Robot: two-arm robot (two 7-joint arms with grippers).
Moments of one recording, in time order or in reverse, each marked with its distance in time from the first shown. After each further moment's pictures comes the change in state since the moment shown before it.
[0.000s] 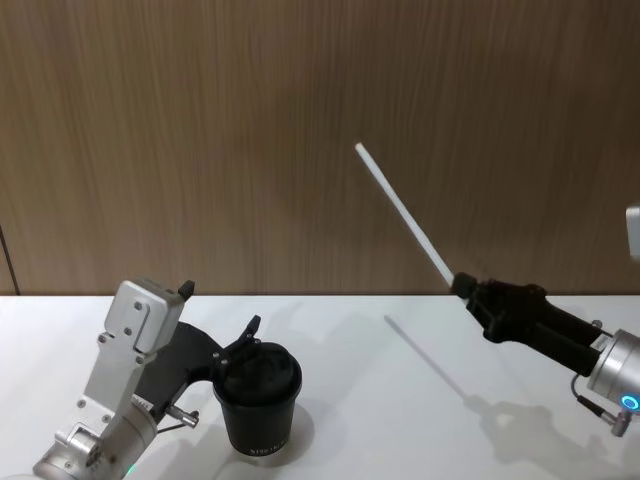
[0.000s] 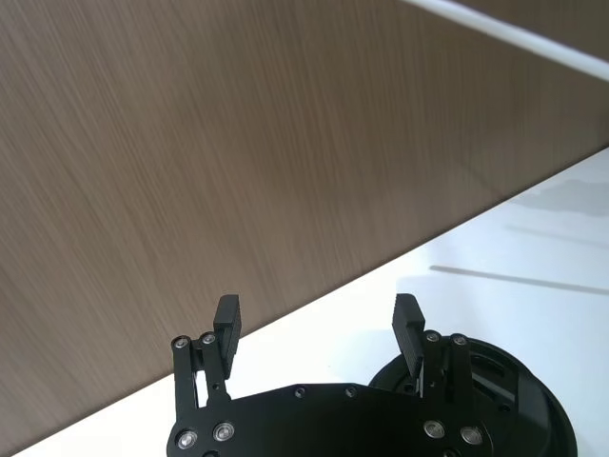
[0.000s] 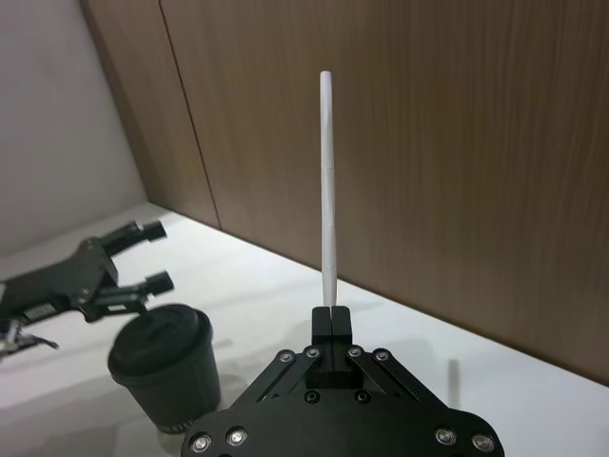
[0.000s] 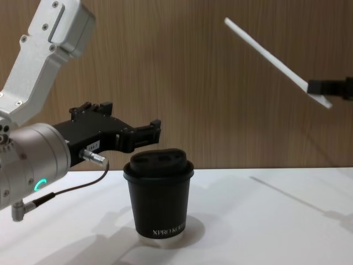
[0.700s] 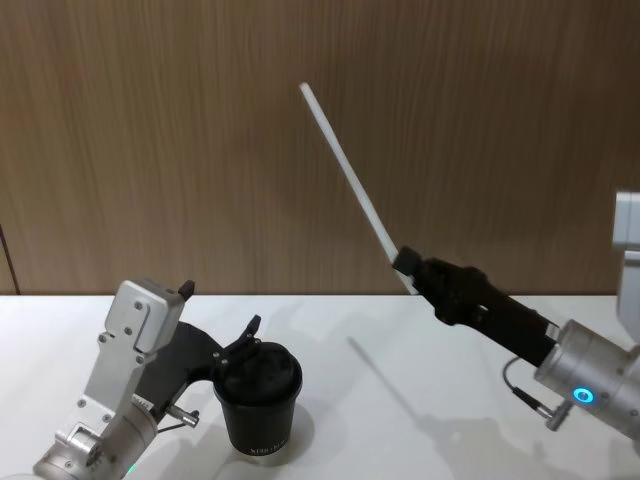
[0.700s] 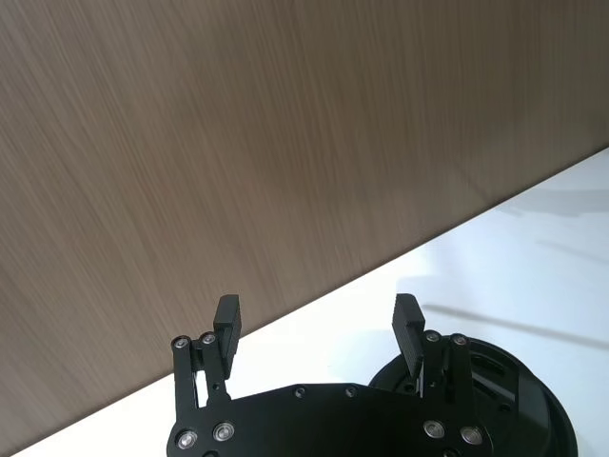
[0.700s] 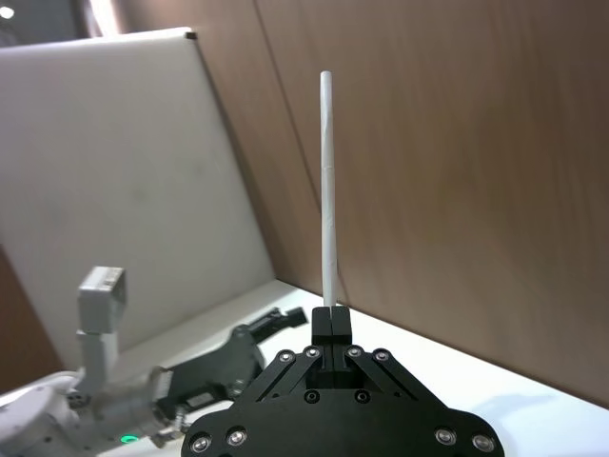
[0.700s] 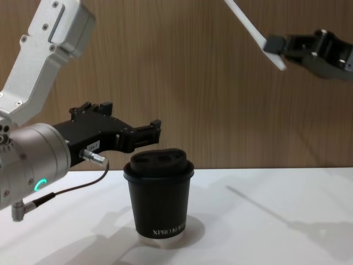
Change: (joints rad) left arm 0.000 0.000 0.000 0.000 0.000 0.000 0.000; right arm 0.027 -0.115 -0.028 0.019 0.174 -0.017 0.149
